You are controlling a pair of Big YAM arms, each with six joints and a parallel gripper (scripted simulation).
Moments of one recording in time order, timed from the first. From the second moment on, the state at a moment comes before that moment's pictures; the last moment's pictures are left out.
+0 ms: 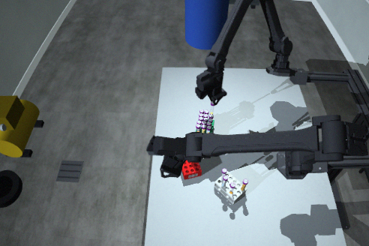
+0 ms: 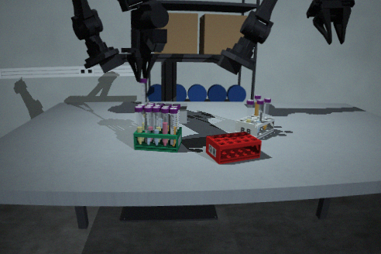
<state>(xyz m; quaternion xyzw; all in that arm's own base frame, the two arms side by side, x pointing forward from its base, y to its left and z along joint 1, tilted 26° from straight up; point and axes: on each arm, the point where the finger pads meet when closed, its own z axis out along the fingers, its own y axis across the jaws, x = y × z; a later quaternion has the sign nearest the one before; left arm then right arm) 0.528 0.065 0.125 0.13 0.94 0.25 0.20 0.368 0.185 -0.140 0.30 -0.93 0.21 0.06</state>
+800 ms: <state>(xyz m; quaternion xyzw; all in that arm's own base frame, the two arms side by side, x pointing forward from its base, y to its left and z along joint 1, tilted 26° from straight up) 0.528 0.065 0.125 0.13 0.94 0.25 0.20 0.332 0.192 -0.145 0.31 -0.93 0.21 0.06</state>
